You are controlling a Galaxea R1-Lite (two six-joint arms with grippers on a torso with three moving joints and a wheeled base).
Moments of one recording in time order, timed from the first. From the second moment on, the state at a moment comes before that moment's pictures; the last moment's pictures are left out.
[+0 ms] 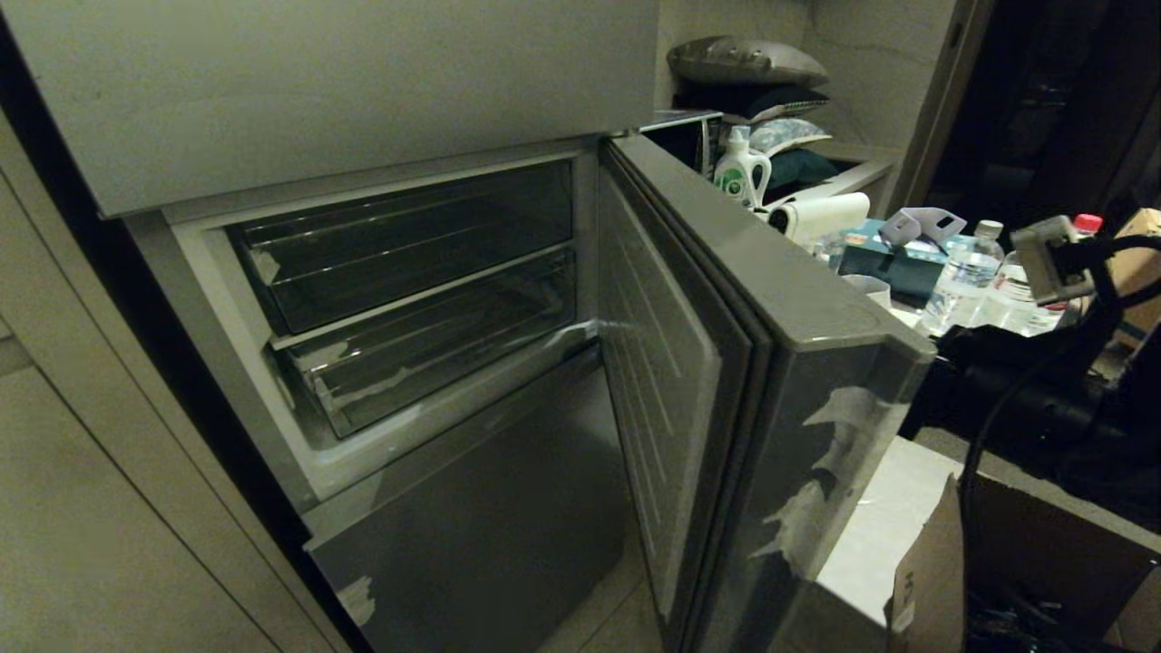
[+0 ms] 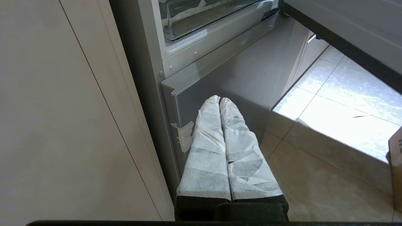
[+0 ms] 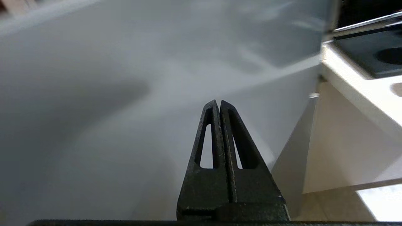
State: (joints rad) left arm 0.00 0.00 0.00 -0.01 0.00 0.03; right arm 0.39 1.48 -0.57 -1.01 0.34 0.21
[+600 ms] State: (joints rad) left arm 0.00 0.00 0.00 -0.01 0.00 0.03; right arm 0.48 1.70 -0.70 -1.08 0.34 0.23
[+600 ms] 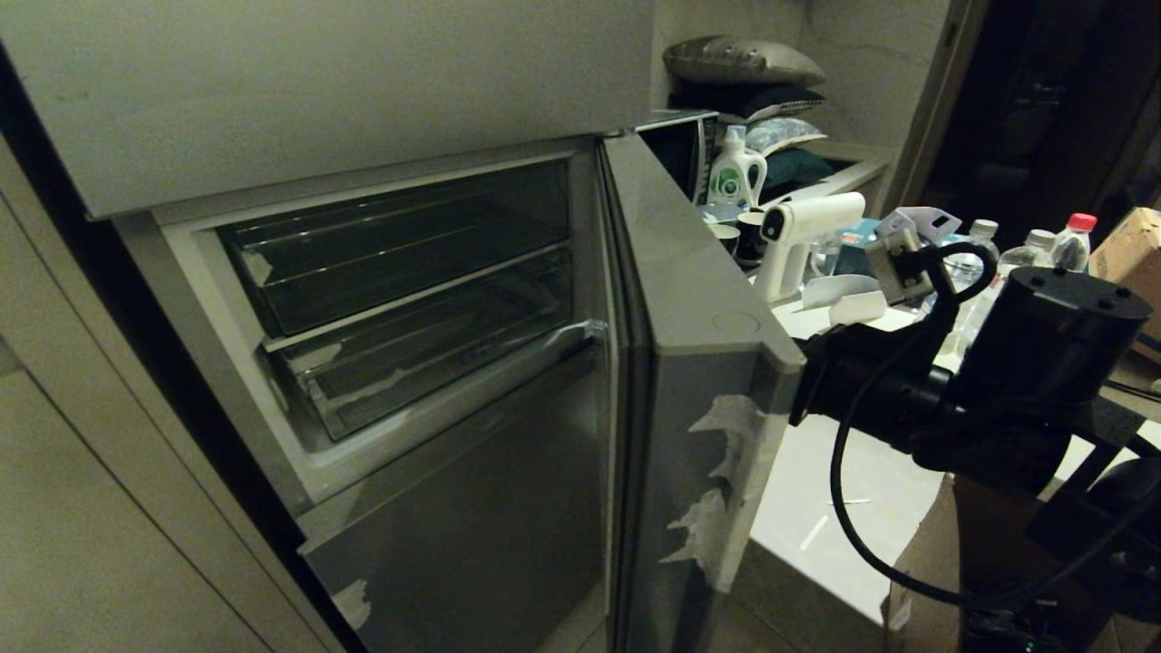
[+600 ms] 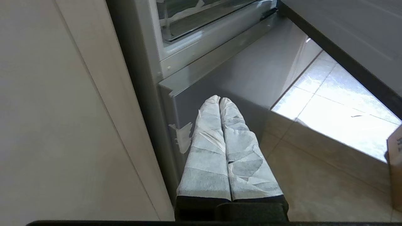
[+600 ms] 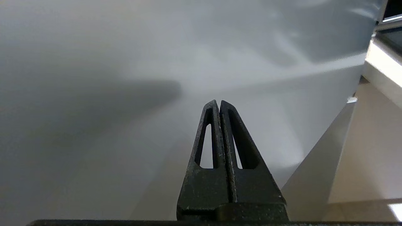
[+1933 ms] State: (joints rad) left arm 0.00 0.00 0.00 -0.01 0.00 0.03; right arm 0.50 1.72 -0.73 -1.12 0.27 0.22
